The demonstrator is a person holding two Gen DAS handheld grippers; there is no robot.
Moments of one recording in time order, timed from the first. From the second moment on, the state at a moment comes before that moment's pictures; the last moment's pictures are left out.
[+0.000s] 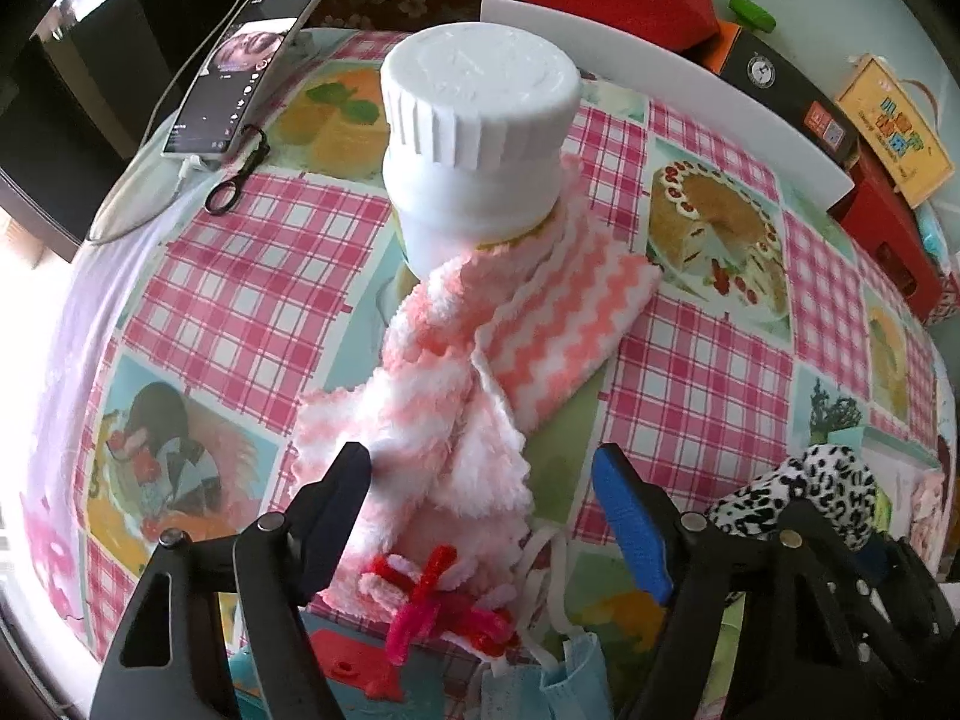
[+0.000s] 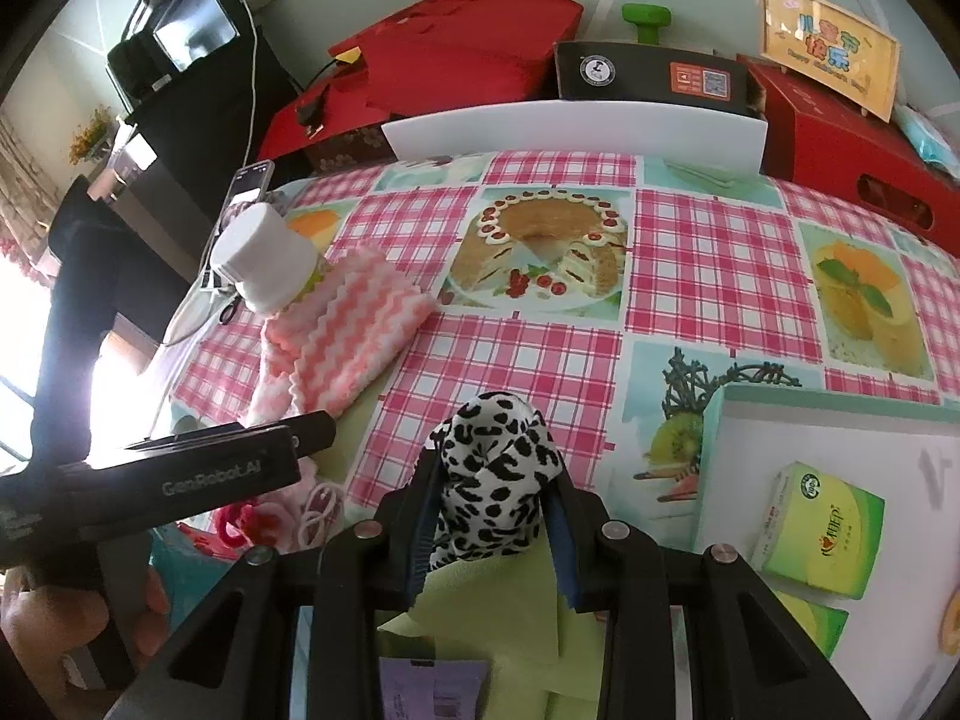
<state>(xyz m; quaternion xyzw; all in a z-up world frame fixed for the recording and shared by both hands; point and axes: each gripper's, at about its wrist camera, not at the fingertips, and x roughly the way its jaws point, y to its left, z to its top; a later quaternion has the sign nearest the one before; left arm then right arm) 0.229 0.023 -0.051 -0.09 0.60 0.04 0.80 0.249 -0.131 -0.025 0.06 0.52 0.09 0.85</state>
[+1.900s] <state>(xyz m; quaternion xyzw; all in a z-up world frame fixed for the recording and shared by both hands) 0.239 -0.060 -0.087 -0.07 0.57 -0.03 0.82 0.248 -0.163 -0.018 0.10 0.51 0.07 0.85</state>
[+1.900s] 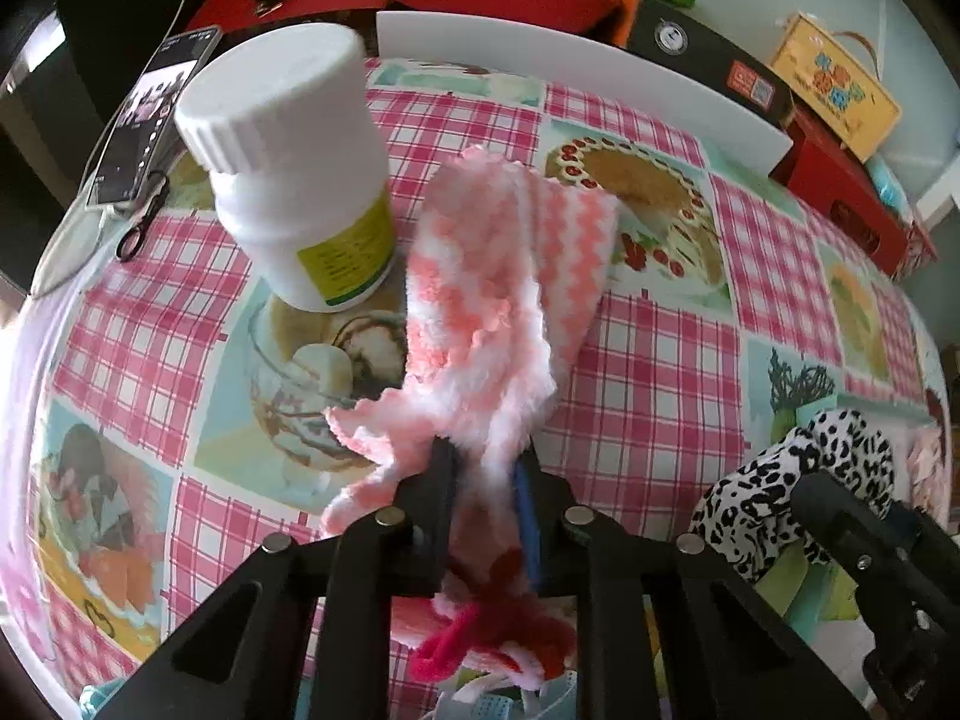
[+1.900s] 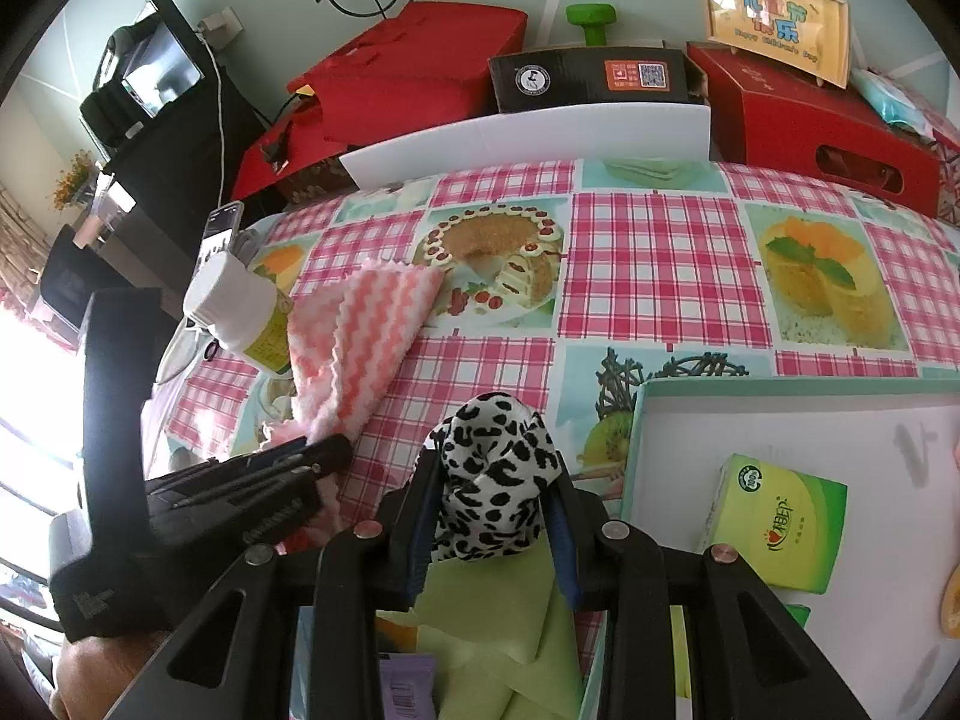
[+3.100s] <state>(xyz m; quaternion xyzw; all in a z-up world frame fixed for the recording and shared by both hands) 0.207 -0.022 0.010 -0.15 0.45 -0.12 0.87 0.236 -0.164 0.022 0.11 0.45 0.08 0.88</state>
